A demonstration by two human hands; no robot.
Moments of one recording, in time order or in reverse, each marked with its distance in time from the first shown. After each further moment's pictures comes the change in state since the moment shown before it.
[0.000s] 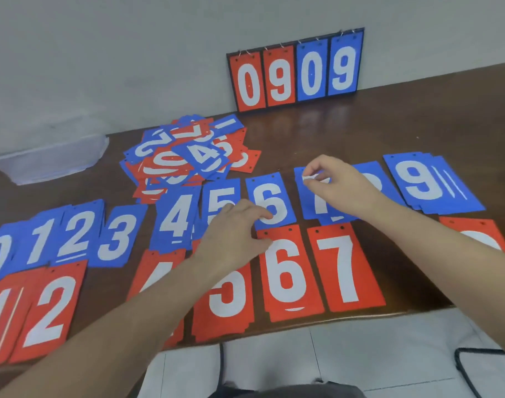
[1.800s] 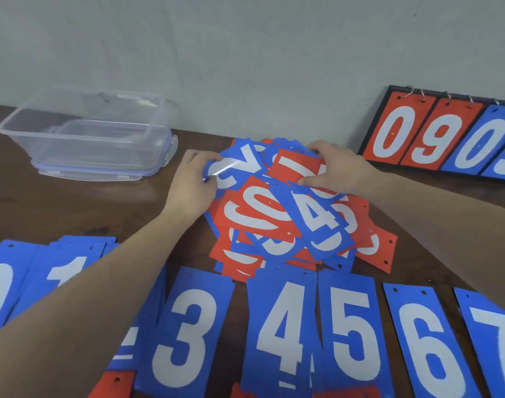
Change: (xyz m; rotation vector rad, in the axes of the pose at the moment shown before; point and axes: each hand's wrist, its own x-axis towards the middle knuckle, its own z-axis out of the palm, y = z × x) left_hand 0.146 -0.344 -0.090 -0.398 0.552 -0.315; right_hand 0.322 -0.099 0.173 -0.674 -0.311 -0.041
